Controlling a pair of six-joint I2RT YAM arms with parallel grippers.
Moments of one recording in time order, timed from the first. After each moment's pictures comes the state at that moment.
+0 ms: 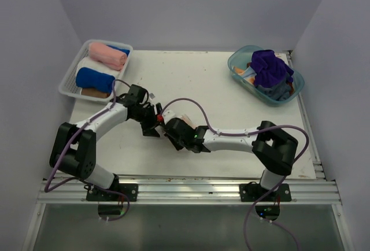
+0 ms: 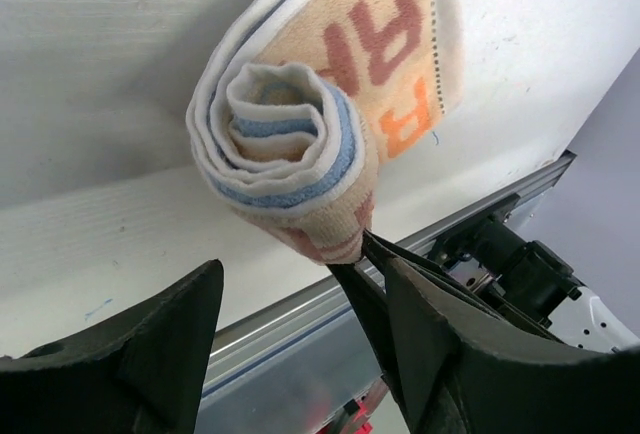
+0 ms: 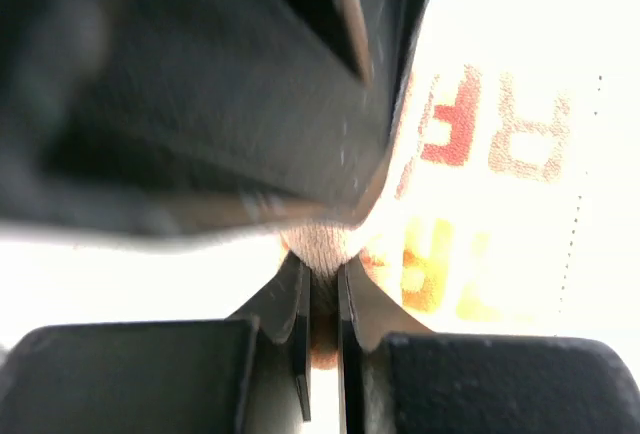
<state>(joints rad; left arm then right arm) -0.33 1.52 0.92 -0.60 0.54 -0.70 1.13 1.76 1.07 -0.19 0.30 0.29</state>
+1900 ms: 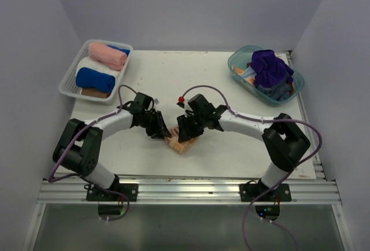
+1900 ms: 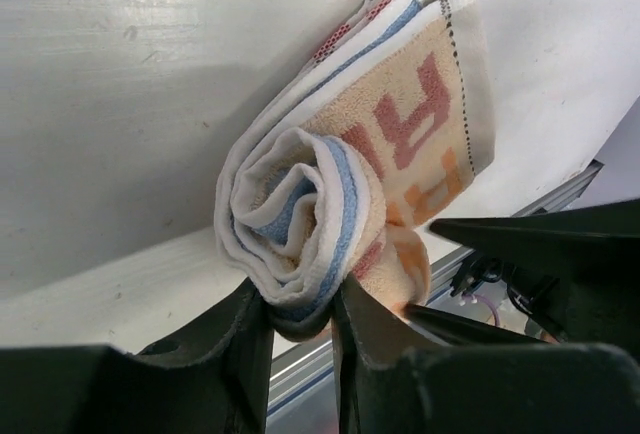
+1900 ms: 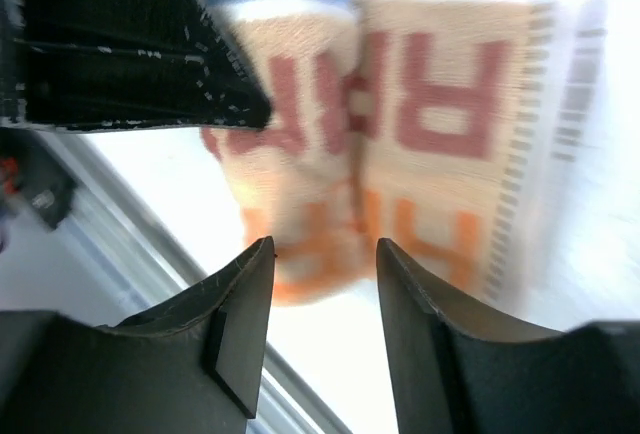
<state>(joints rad) -0.39 1.56 0.80 -0.39 0.50 -0.75 0.79 1.72 1.05 -0.31 -0.38 0.40</state>
